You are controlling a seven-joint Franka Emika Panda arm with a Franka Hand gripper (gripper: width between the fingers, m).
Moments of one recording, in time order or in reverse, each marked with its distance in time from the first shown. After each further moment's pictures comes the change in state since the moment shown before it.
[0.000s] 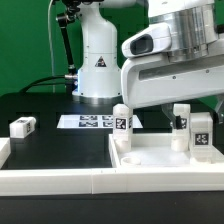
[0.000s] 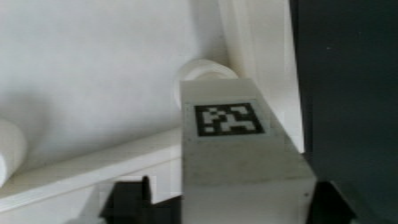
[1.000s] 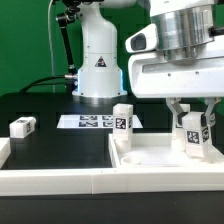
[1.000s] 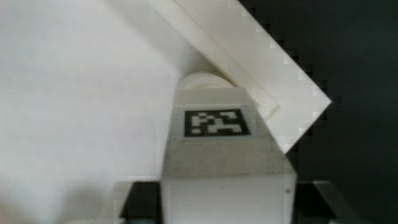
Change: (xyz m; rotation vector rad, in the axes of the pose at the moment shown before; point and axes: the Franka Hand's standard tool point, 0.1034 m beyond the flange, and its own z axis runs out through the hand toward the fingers) arm -0.009 0.001 0.001 -0.010 0.050 0.721
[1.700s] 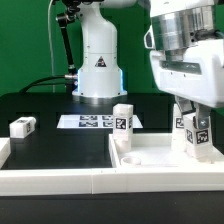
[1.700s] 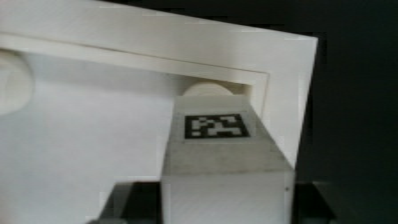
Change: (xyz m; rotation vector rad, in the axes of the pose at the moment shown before) arm -0.004 -0.001 0.001 -0.007 -0.007 0.633
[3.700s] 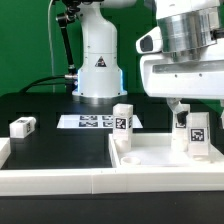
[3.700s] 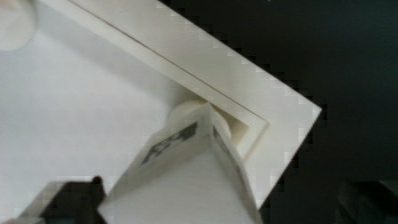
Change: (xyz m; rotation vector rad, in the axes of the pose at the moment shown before) arm -0.009 0.001 0.003 0.006 -0.020 -0.604
